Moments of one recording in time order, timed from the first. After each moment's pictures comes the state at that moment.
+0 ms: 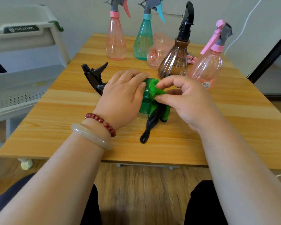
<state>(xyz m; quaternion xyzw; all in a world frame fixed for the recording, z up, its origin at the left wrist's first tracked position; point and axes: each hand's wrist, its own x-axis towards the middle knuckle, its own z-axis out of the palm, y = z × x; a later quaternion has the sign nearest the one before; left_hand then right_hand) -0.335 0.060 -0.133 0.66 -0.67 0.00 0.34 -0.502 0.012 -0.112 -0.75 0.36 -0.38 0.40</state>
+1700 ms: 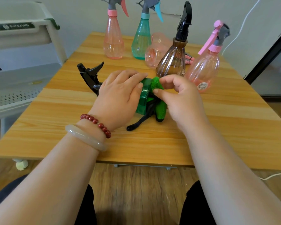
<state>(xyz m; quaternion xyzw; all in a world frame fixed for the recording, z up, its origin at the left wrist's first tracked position) -0.334 0.063 -0.136 0.65 -0.67 -0.01 0.36 -0.489 0.010 -0.125 -0.70 0.45 -0.43 0.34</state>
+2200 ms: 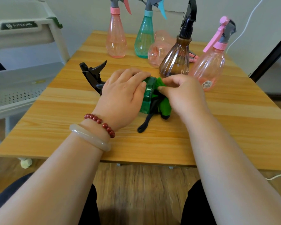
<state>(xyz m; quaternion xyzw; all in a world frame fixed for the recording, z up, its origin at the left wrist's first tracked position) -0.336 0.064 -0.135 0.65 -0.67 -0.02 0.36 -0.483 -0.003 -0.119 -0.70 0.53 -0.37 0.32</state>
